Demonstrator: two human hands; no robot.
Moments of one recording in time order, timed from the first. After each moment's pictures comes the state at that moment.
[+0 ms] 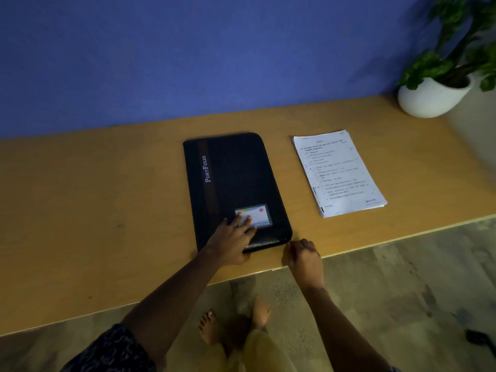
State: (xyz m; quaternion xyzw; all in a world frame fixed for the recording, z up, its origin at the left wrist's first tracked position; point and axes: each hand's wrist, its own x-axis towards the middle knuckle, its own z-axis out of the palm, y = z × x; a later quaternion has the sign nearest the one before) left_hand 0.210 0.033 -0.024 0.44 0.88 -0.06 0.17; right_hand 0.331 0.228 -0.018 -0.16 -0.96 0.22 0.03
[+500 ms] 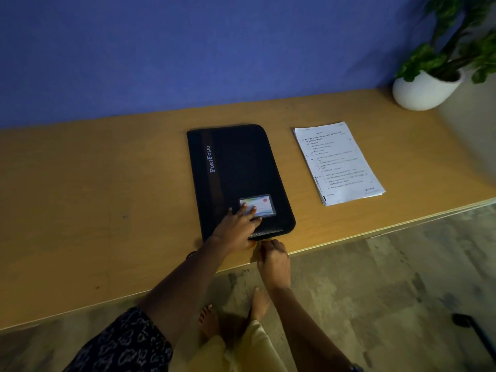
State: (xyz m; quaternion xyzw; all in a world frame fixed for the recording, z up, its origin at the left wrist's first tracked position) left_hand 0.212 0.031 -0.010 0.43 0.88 -0.02 0.20; right_hand 0.339 0.125 -0.016 -0.19 -0.94 0.28 0.04
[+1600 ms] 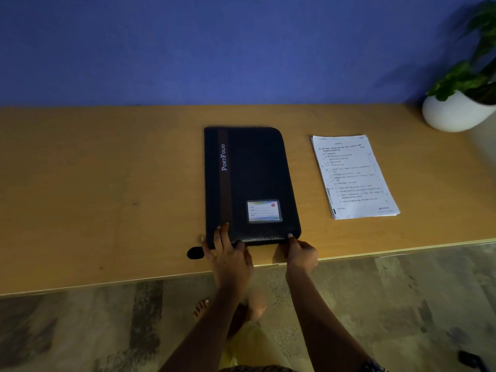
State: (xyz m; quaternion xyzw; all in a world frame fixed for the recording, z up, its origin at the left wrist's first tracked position) left_hand 0.310 0.027 -0.030 0.02 0.99 0.12 -0.02; right_hand 0.299 0.177 -0.021 -0.59 -0.60 0.53 0.05
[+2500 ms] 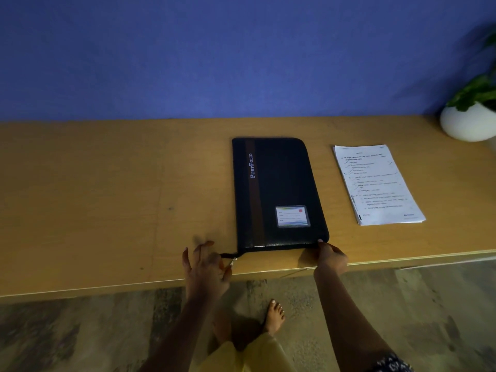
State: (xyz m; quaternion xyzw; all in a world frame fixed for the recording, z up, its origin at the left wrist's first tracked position) left_hand 0.317 -0.112 -0.016 0.04 0.99 0.10 0.02; right_hand 0.297 0.165 -0.001 -0.64 -0.50 0.57 0.10
